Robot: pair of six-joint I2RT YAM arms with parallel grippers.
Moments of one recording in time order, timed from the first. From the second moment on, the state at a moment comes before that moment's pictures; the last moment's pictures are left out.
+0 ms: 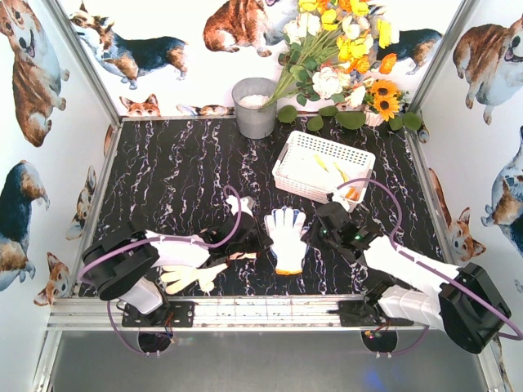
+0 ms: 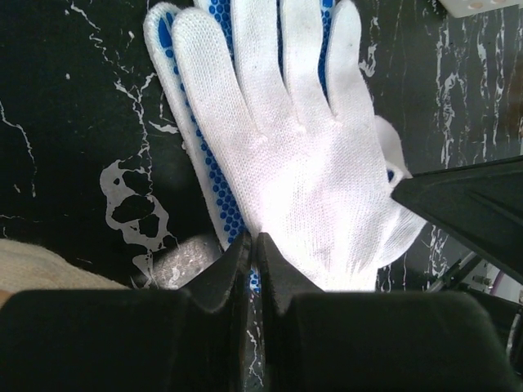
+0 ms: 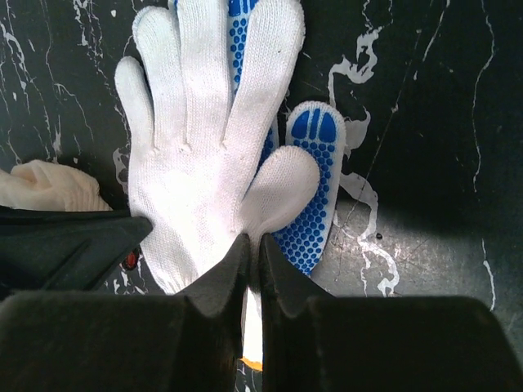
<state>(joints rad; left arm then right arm) -0.93 1.54 0.54 0.38 -0.09 -1.01 0.65 1.08 0.49 -0.24 0.08 0.91</state>
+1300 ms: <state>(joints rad) -0.91 1.62 0.58 0.38 -0.12 -0.94 0.64 1.26 0.59 -0.16 0.11 0.71</state>
